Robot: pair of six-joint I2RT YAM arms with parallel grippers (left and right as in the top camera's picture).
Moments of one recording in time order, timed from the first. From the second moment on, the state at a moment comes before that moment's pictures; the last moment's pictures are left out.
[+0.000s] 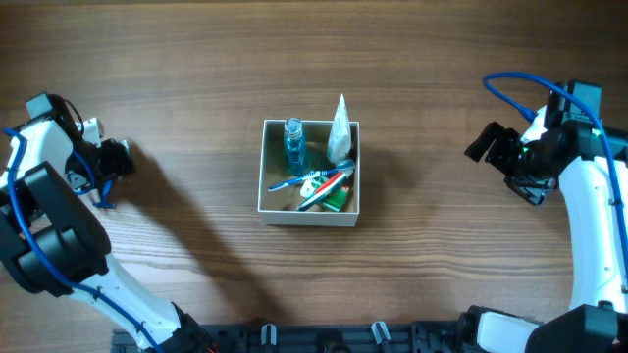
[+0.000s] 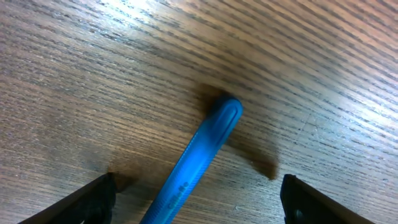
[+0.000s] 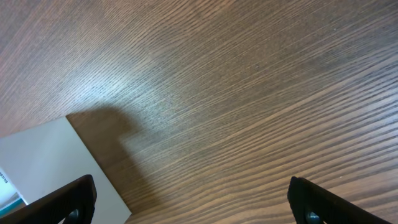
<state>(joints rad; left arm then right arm) 0.51 2.03 1.35 -0.81 0.05 0.11 -0.23 1.42 1.19 -1.10 -0.19 0.39</state>
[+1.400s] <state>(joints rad) -0.68 1.44 1.33 -0.97 0.16 0.43 -0.23 1.42 1.19 -1.08 -0.25 0.44</state>
